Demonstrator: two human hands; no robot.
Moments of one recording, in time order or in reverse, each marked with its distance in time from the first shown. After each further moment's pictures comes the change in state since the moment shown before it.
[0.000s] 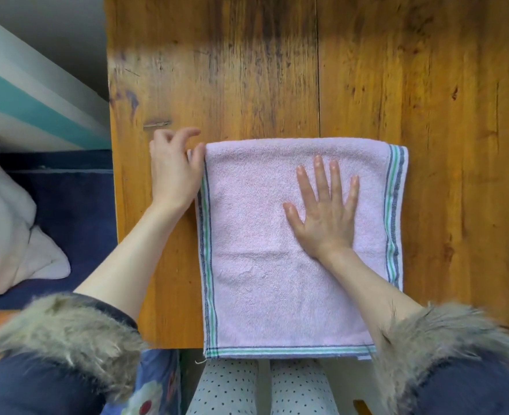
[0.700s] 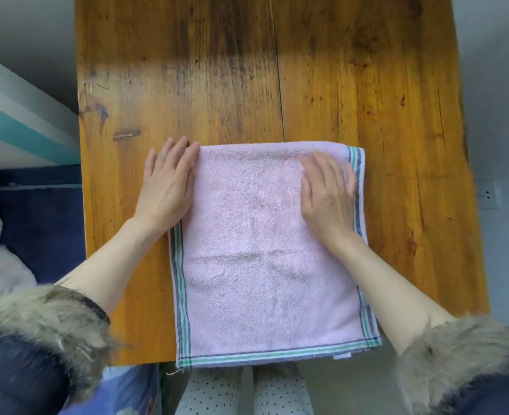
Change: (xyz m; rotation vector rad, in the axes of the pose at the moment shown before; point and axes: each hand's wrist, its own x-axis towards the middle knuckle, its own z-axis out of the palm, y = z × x) left_hand -0.013 -0.014 0.026 0.330 -0.186 0.447; right_hand 0.012 0.046 -0.024 0.293 0.380 -0.016
